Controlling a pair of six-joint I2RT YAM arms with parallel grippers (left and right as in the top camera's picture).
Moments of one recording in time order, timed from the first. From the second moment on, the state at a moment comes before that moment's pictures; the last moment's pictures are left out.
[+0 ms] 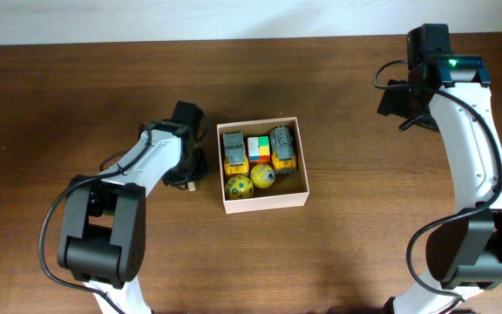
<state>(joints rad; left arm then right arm) -0.25 1.96 1.28 -0.80 -0.05 -0.49 -0.05 1.85 1.78 -1.20 0.29 0.39</state>
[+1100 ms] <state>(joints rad) -0.25 1.96 1.31 -0.84 -0.05 -0.57 -0.05 1.85 1.78 -1.20 0.29 0.39</state>
